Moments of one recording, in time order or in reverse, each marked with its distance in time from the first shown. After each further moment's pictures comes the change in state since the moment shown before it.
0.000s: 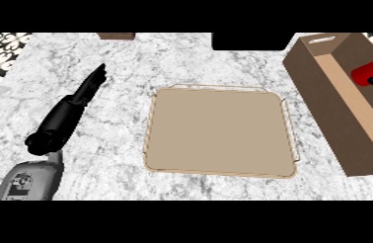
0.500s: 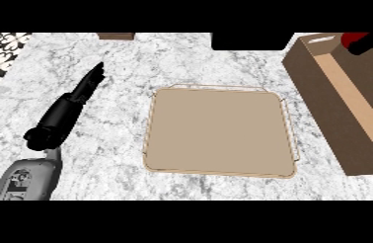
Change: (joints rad) left arm -0.016 0.014 0.008 0.030 0.012 0.001 -0.003; right arm -0.094 0.106 0.067 -0.126 0.104 -0.239 0.164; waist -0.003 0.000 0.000
